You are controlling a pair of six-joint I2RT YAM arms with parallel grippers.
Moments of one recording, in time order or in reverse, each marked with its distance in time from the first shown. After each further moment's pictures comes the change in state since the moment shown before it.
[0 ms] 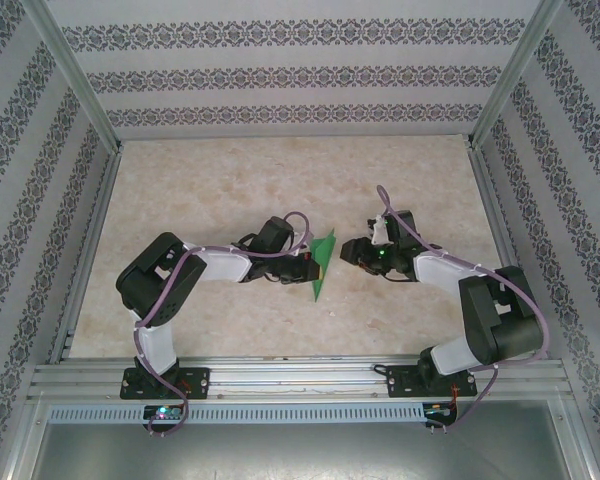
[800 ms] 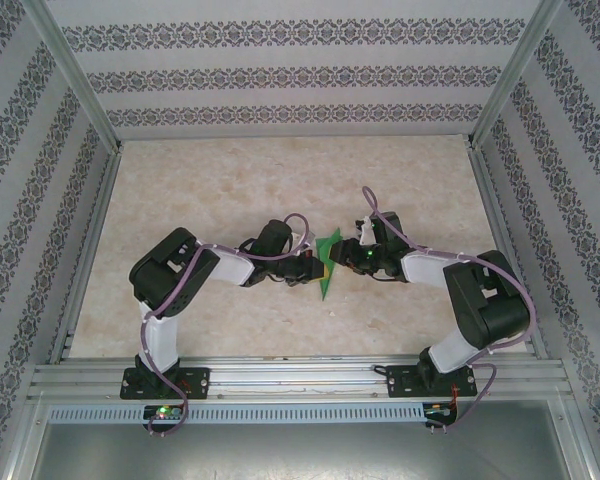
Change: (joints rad) left arm 0.010 0.098 -0.029 0.261 0.091 -0.198; right arm 0.071 0.107 -0.002 0.161 0.006 0.087
